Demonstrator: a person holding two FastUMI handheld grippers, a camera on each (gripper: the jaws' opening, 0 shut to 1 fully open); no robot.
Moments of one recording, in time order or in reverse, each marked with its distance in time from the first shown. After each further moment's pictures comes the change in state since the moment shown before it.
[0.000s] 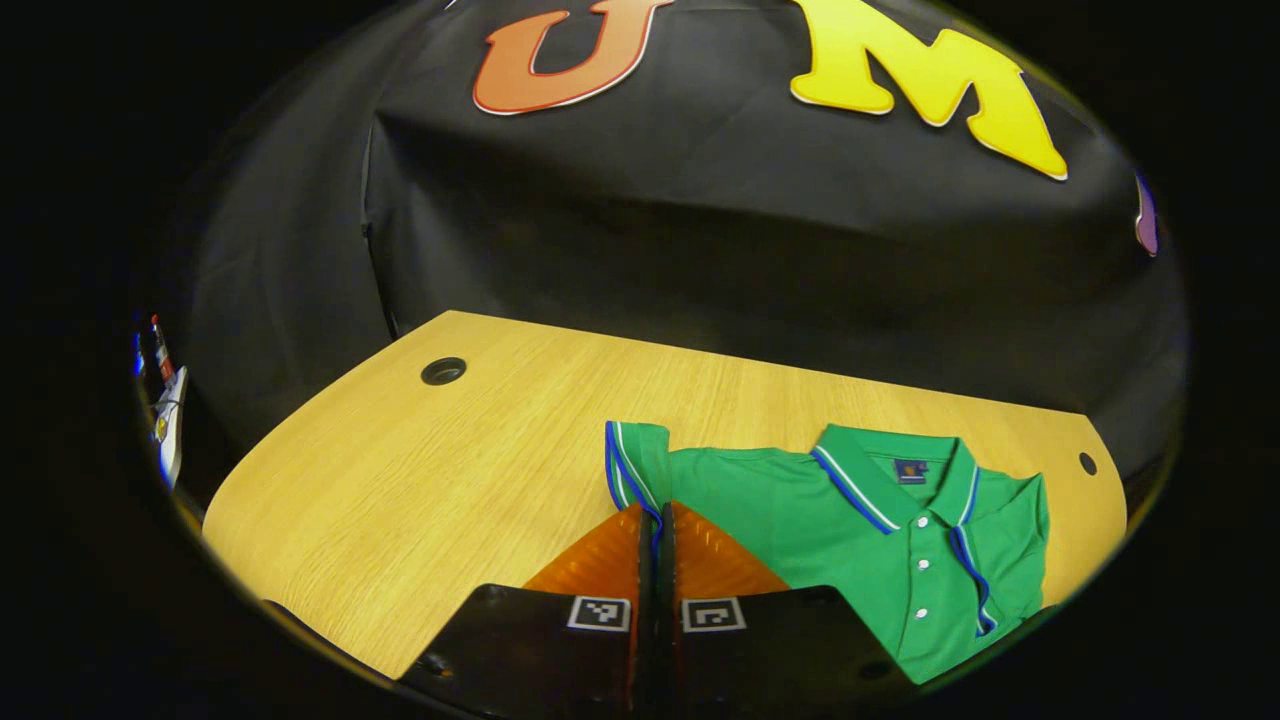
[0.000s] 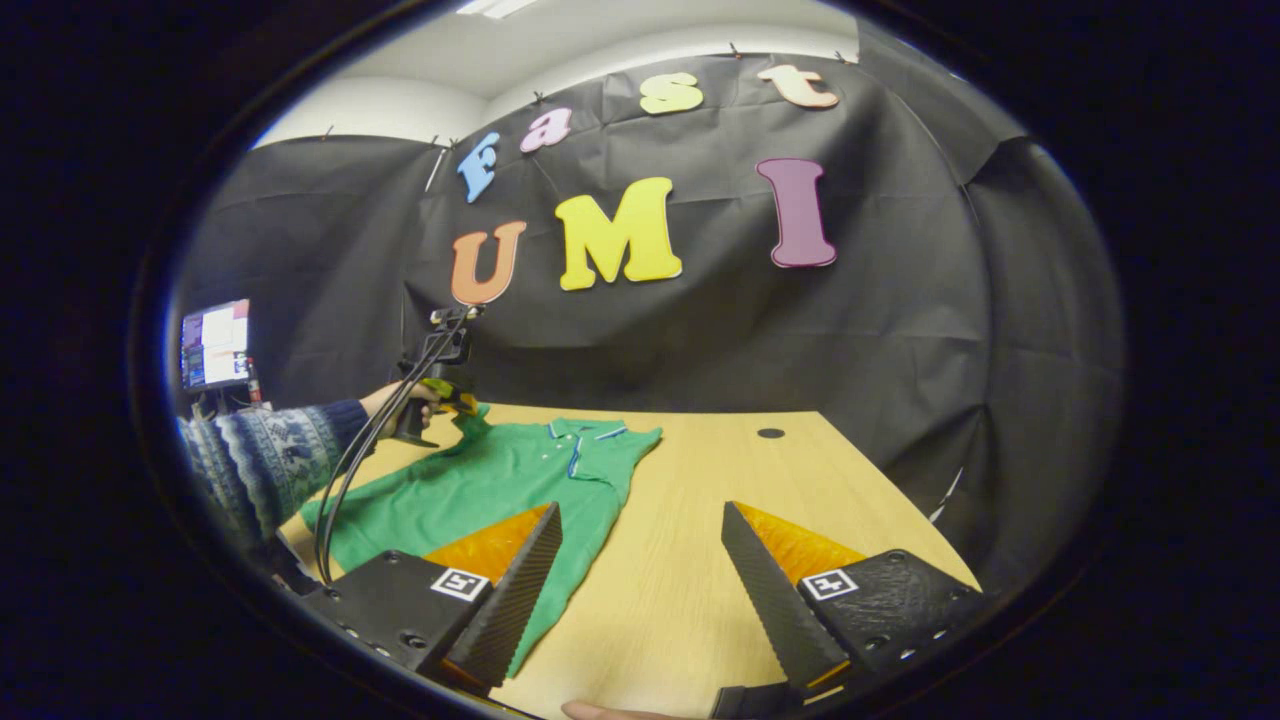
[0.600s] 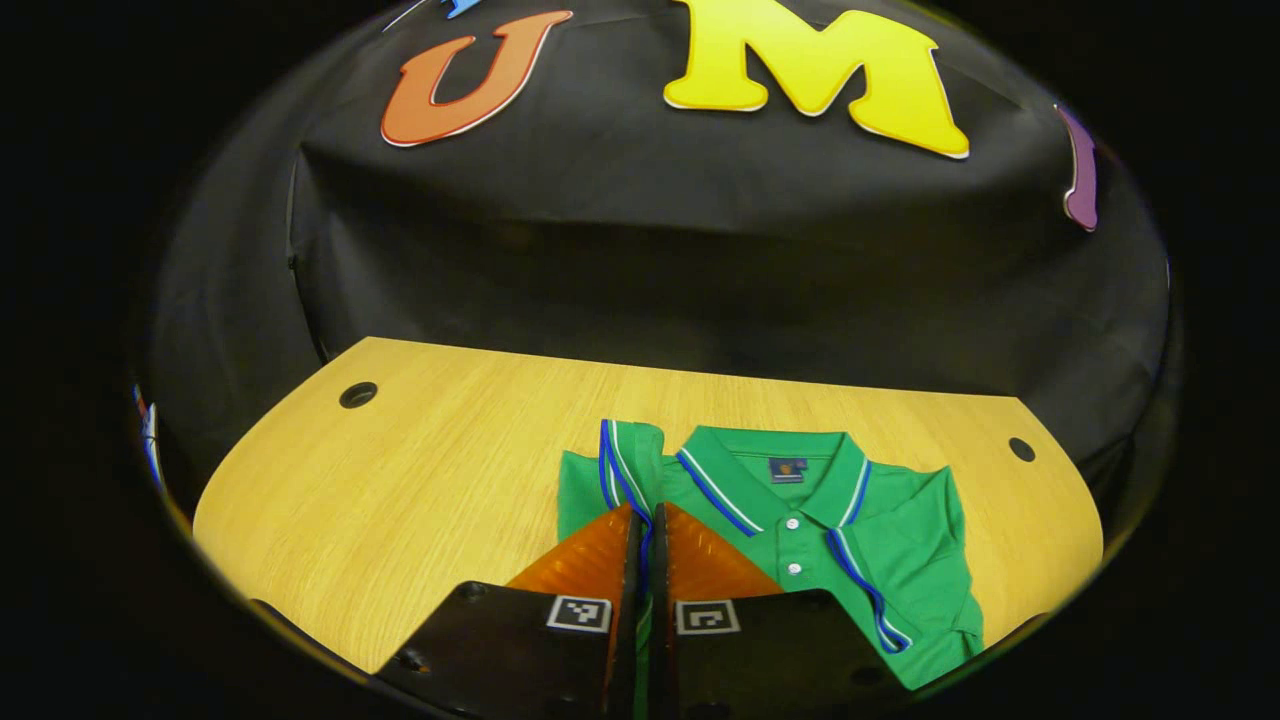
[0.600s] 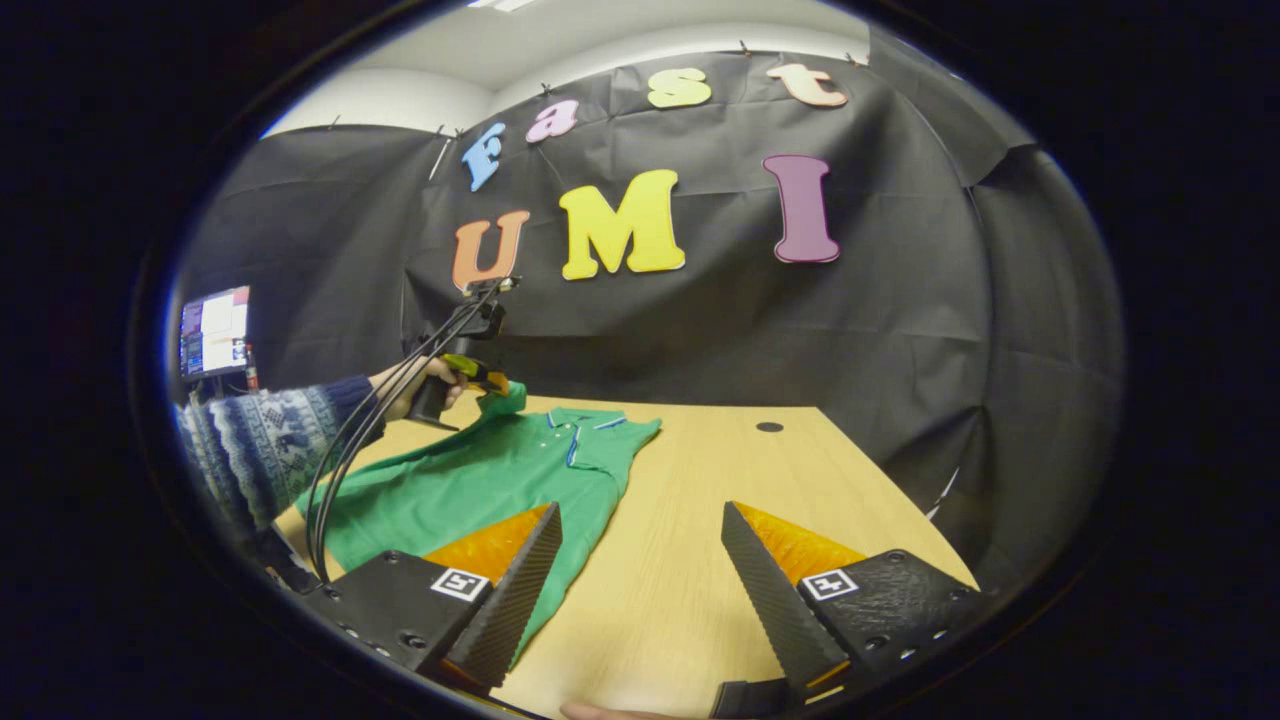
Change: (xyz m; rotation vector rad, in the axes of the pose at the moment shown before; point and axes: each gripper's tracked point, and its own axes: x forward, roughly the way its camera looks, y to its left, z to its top) left arm -0.025 -0.089 -0.002 0.082 0.013 -0.160; right arm -0.001 0.006 -0.010 -0.024 0.021 0.001
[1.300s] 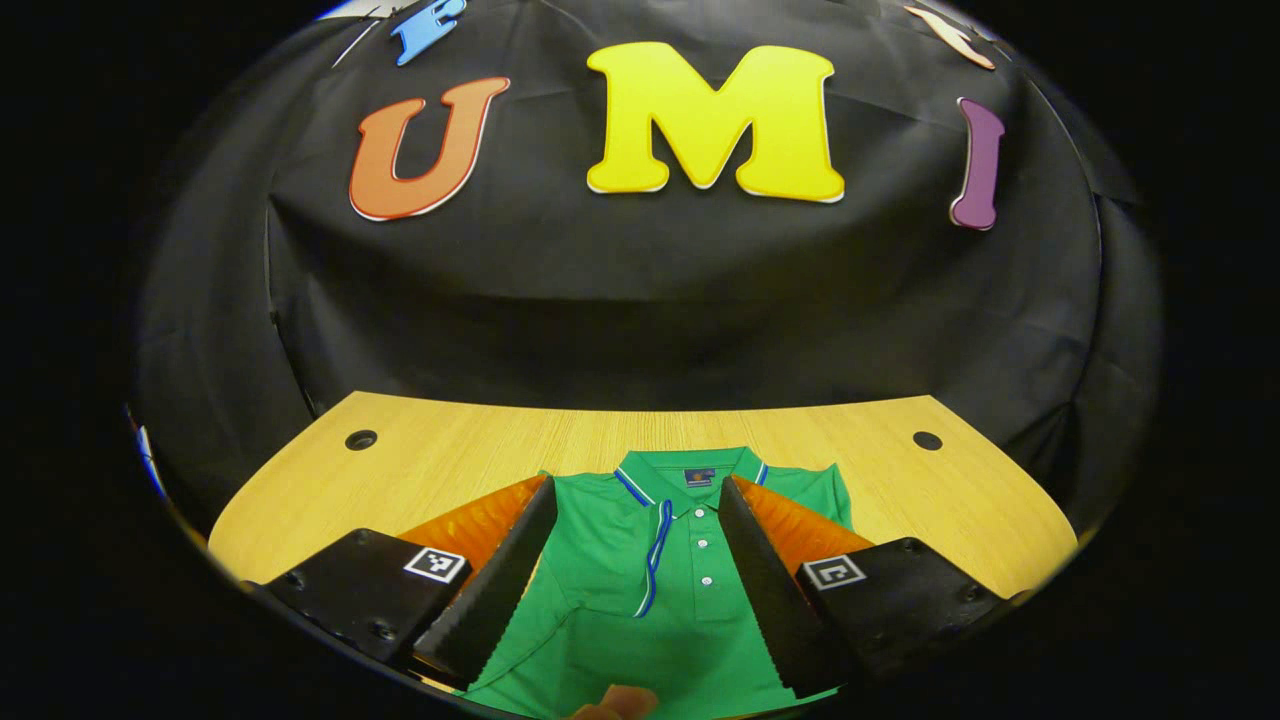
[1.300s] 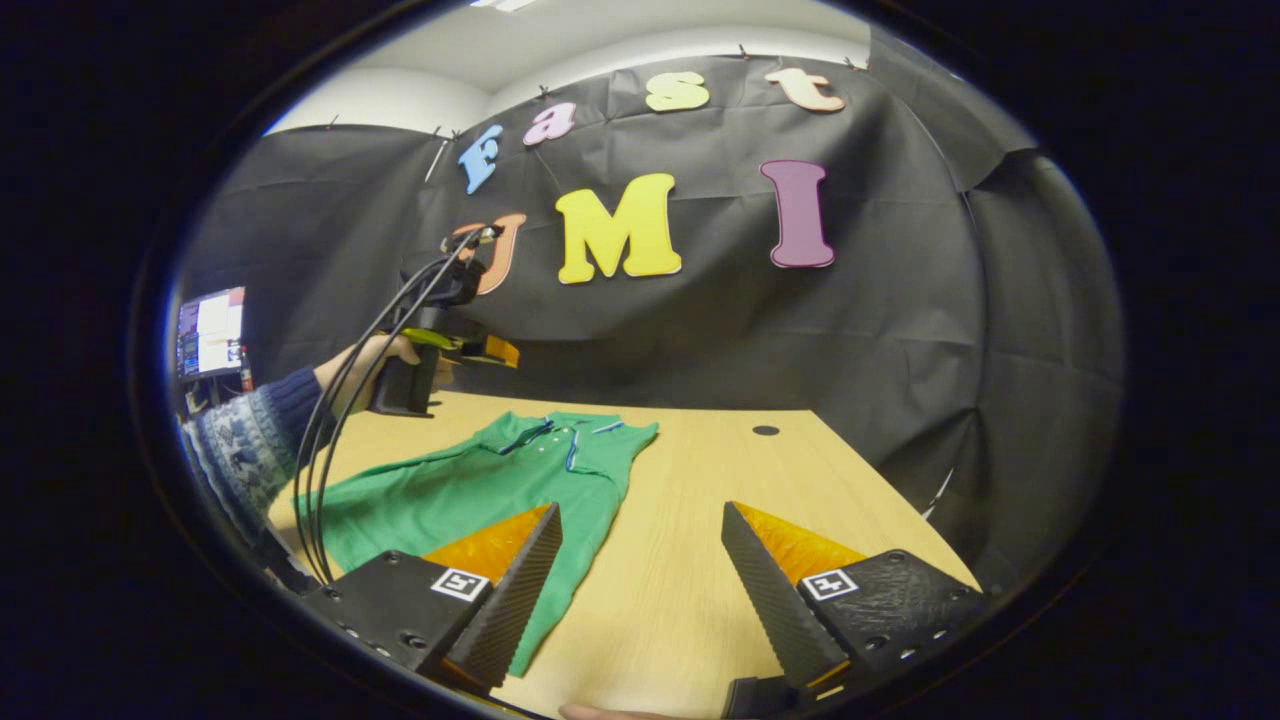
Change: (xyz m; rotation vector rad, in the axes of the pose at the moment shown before) left arm -0.116 -0.029 0.040 0.102 -0.216 -0.061; right arm -0.006 0.011 0.010 -0.006 -0.028 -0.016
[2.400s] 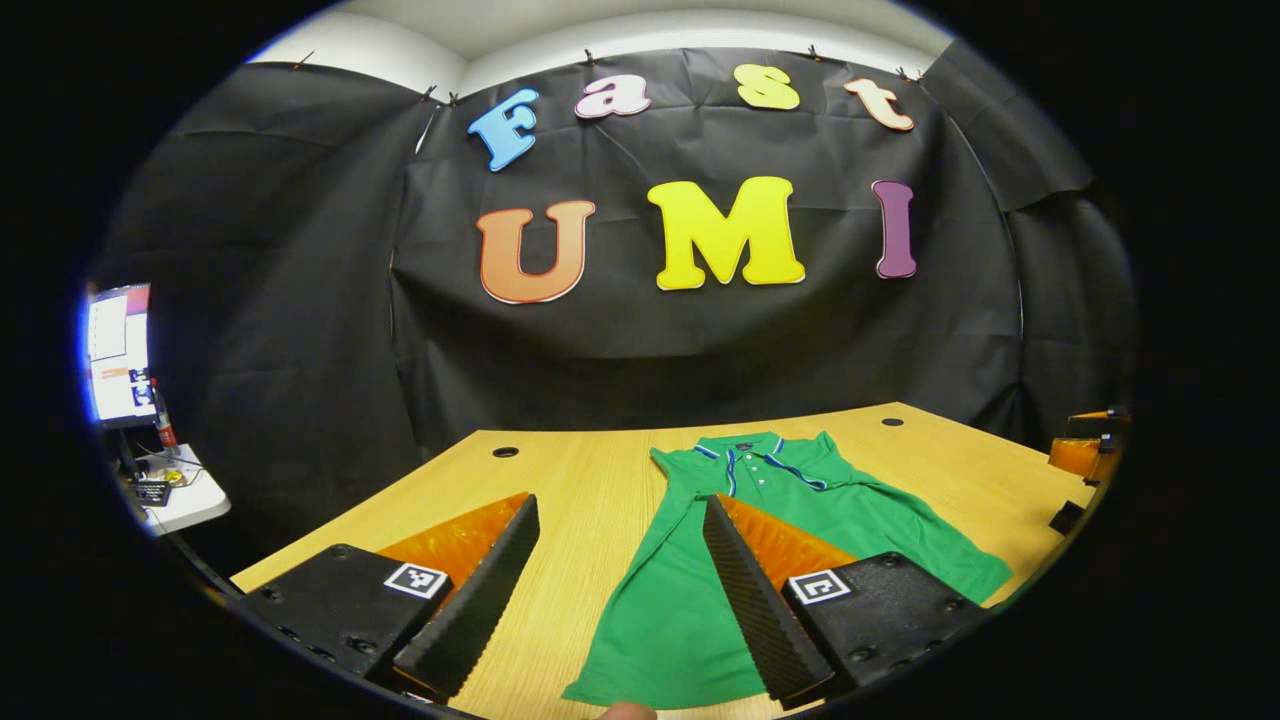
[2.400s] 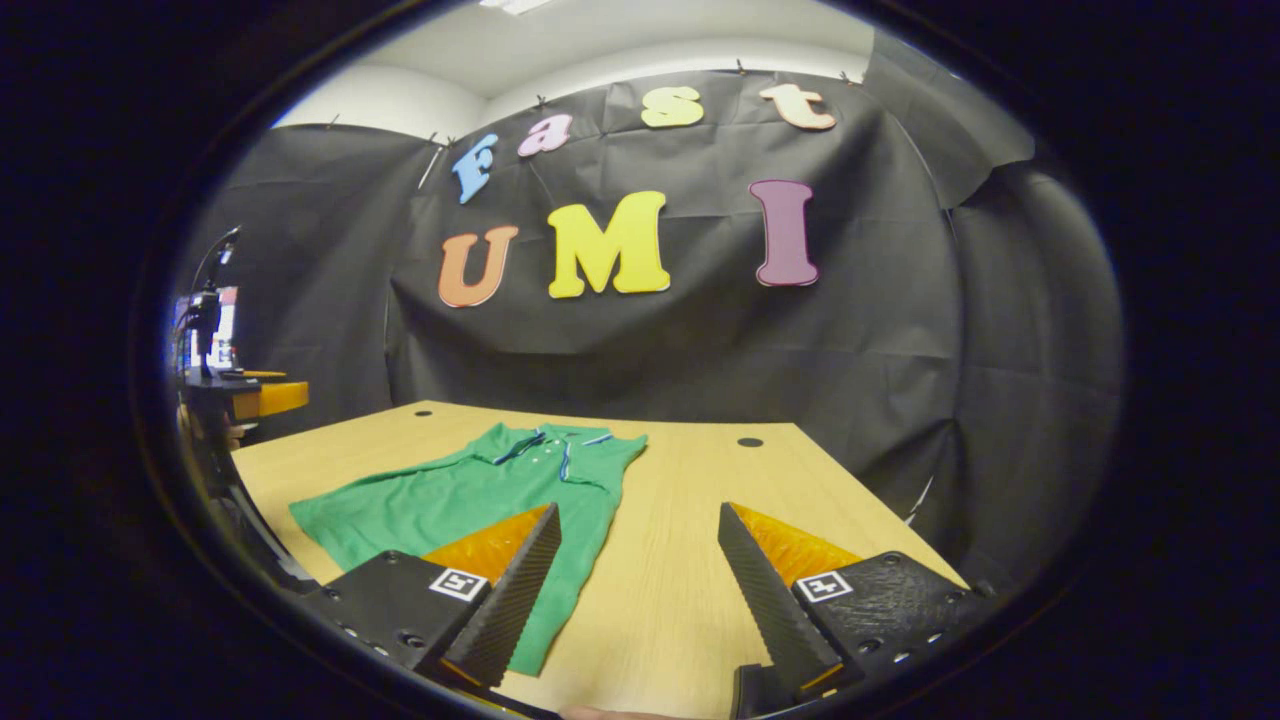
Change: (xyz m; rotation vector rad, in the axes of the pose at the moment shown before) left arm -0.271 0.097 -0.090 0.075 -0.233 0.112; right arm -0.021 0.002 0.007 0.012 -0.034 -0.061
